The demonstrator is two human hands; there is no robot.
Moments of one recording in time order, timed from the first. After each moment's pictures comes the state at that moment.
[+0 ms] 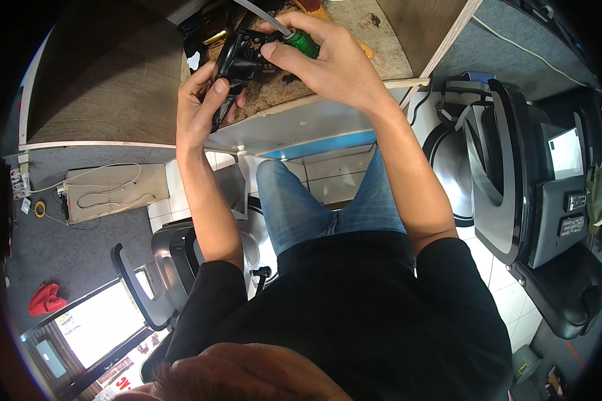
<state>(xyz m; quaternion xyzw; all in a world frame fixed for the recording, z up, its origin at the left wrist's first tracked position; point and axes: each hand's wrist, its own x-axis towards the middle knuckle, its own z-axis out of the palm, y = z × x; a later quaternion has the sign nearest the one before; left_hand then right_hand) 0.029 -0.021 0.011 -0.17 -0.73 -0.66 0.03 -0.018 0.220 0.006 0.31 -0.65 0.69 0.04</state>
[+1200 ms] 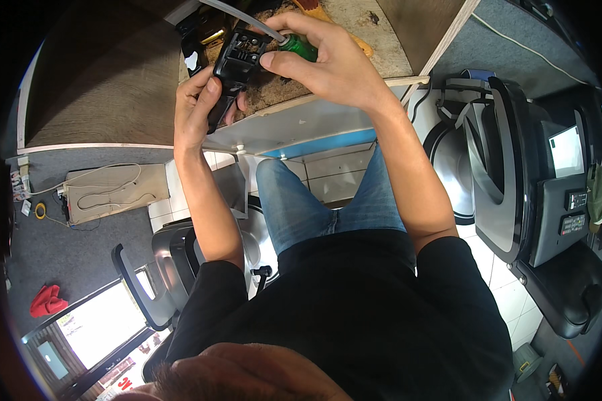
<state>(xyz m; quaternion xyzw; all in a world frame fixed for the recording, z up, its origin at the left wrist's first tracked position) 0.032 -0.021 0.012 -0.16 -0.74 -0.66 0.01 -0.021 0.225 0.003 0.37 -0.61 0.70 0.02</state>
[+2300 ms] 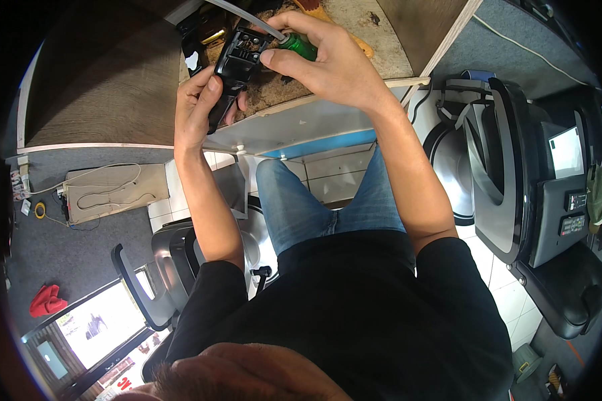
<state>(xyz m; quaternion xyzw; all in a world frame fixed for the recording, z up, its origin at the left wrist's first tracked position) 0.032 -0.020 0.014 -0.14 -0.74 -0.65 0.00 -0.019 0.223 0.005 0.35 -0.64 0.69 0.03</state>
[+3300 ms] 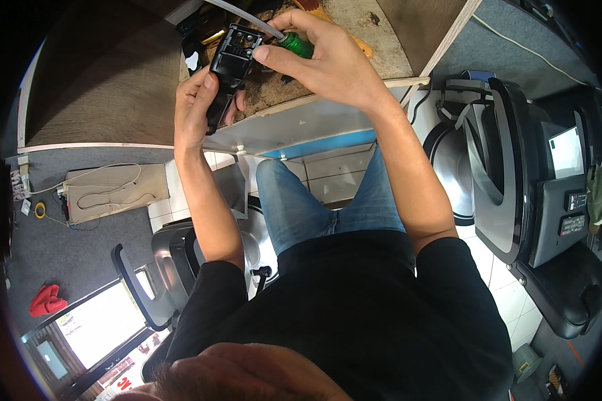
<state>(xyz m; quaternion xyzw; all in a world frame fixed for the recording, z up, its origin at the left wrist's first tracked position) 0.032 -0.020 0.015 -0.14 -0.74 -0.66 0.01 -0.016 0.221 0.009 0.30 -0.66 0.69 0.01</state>
